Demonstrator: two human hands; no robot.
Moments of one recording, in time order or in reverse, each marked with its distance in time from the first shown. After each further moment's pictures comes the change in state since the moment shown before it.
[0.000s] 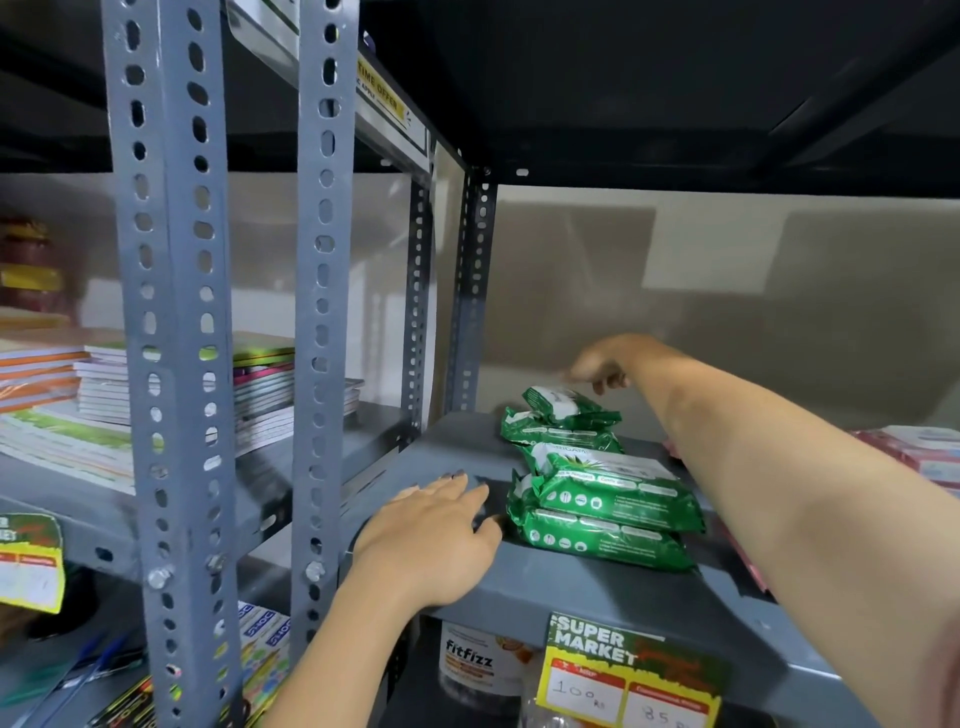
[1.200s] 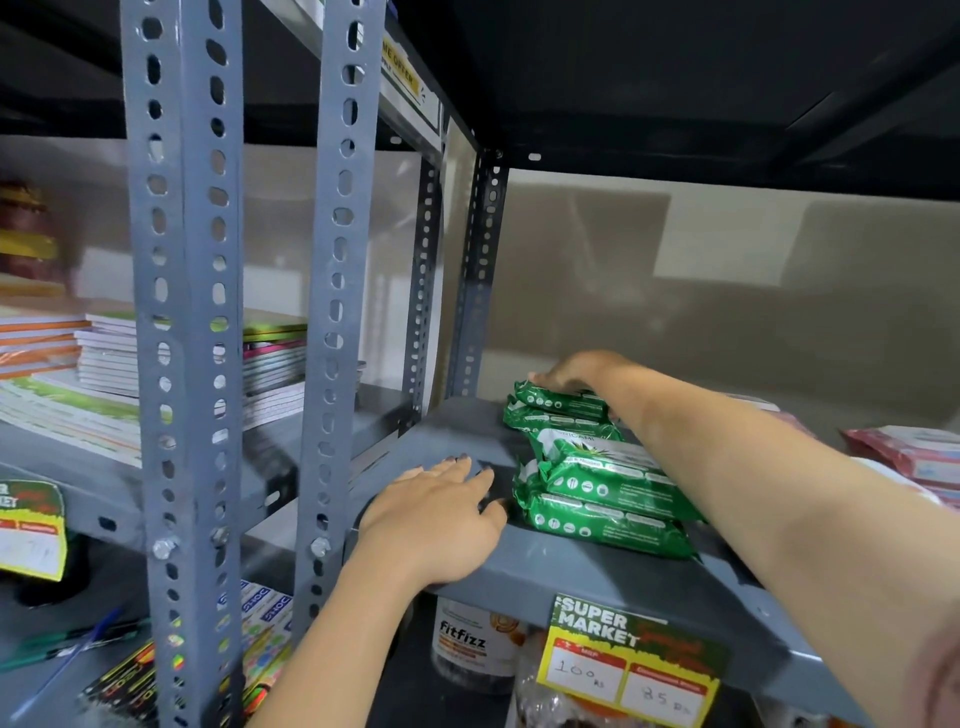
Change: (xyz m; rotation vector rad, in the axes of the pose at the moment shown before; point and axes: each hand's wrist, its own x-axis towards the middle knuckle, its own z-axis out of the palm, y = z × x) left_hand 0.002 -0.003 0.001 0.011 -0.016 0.019; right_hand -0.018 -0.038 0.031 -0.046 0.044 0.083
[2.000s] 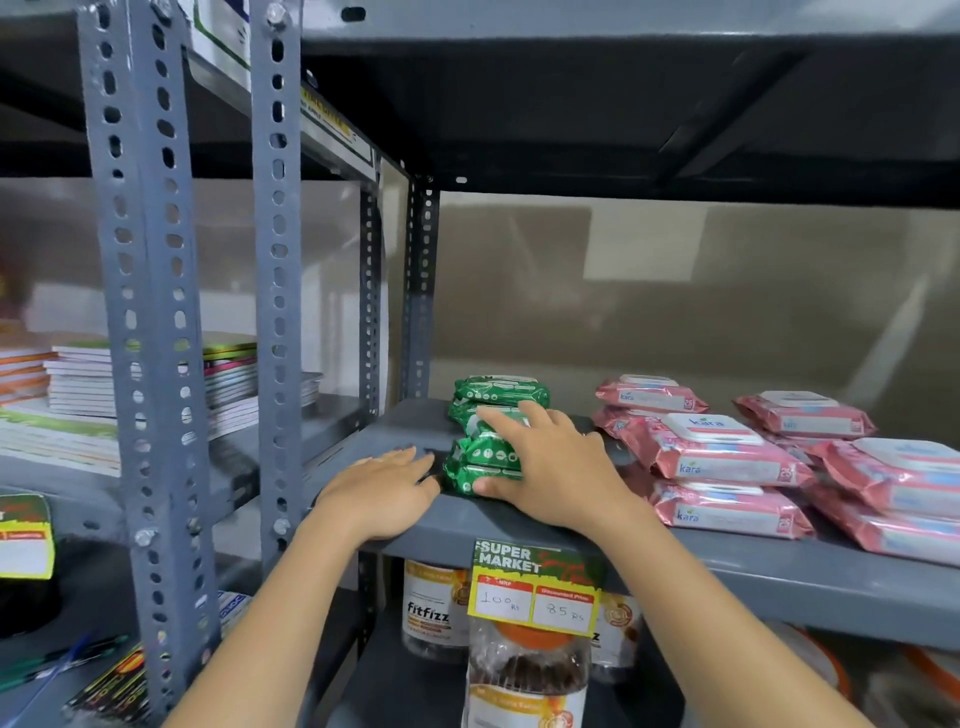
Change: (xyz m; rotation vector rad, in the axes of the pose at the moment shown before) left_hand -0.001 0.004 -0.004 0.035 -0.093 -0.043; right_hand -0.190 0.050 0.090 0.089 0.476 -0.380
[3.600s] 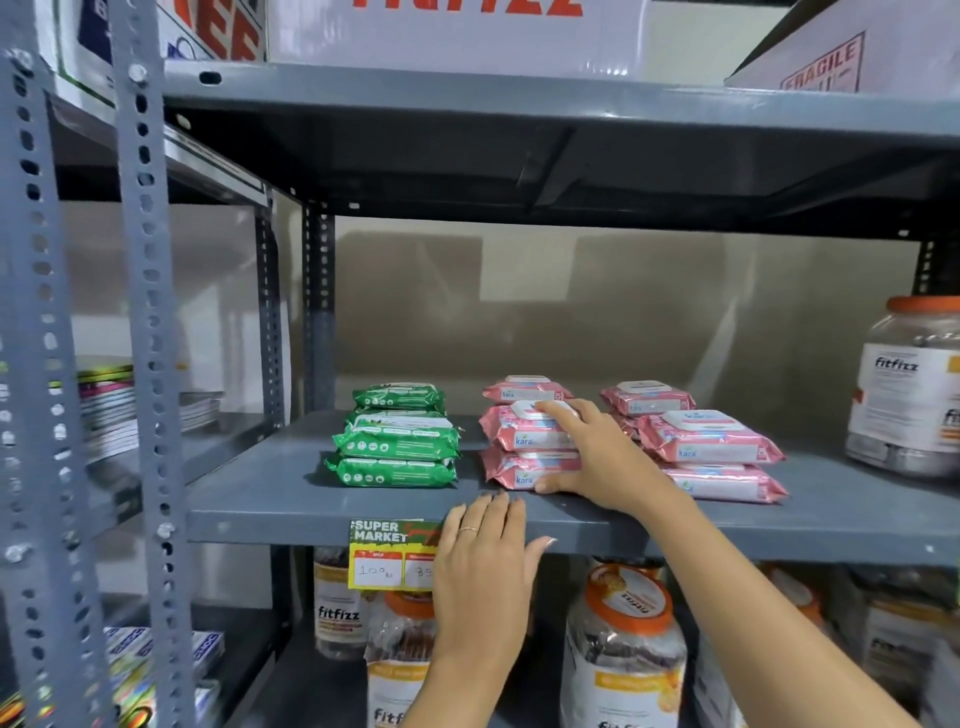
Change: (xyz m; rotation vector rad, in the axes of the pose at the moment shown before) left_hand -0.071 0.207 0.090 -0.085 0.790 0.245; right_hand -0.091 0.152 -0.025 0.154 0.126 0.158
